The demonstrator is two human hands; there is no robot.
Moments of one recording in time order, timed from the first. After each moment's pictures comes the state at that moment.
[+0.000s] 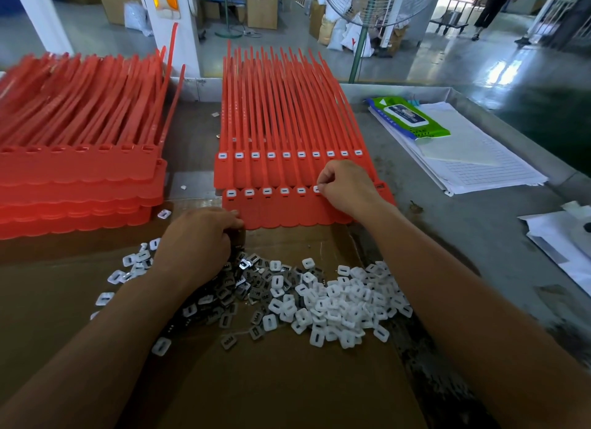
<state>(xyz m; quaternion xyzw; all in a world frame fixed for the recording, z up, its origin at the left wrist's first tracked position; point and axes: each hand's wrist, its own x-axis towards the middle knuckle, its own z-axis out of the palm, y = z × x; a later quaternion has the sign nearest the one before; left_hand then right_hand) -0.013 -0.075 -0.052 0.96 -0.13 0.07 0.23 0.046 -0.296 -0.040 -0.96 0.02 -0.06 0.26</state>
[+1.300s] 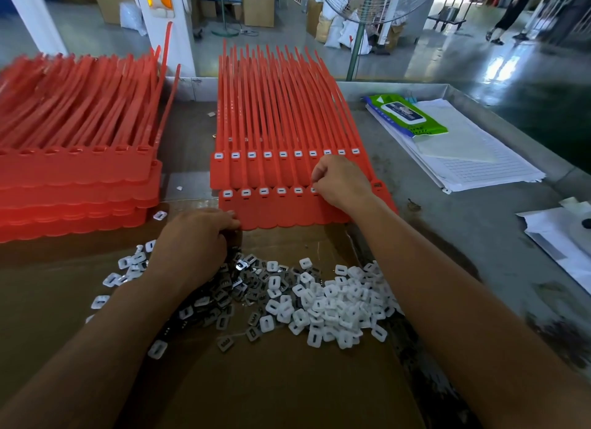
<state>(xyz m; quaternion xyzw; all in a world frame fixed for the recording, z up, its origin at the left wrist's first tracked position) -0.014 -0.075 -0.053 0.96 -0.13 0.07 0.23 0.053 -0.293 -0.039 -0.96 0.04 -0.05 0.26</state>
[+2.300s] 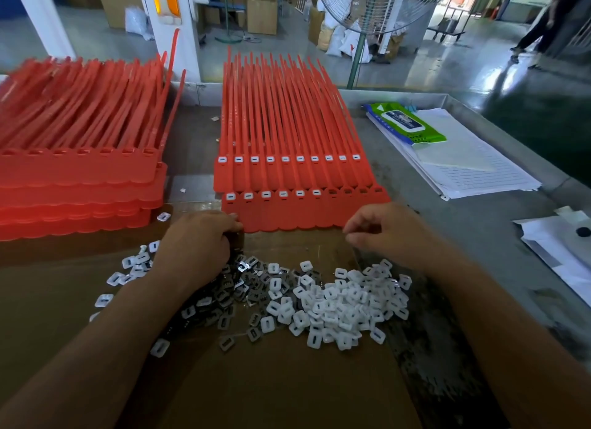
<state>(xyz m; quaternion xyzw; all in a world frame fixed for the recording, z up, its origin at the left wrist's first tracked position) -0.013 -0.076 -0.052 0.96 -0.13 0.07 0.22 -0.041 -0.333 -0.021 -0.95 -0.08 0.03 0.31</state>
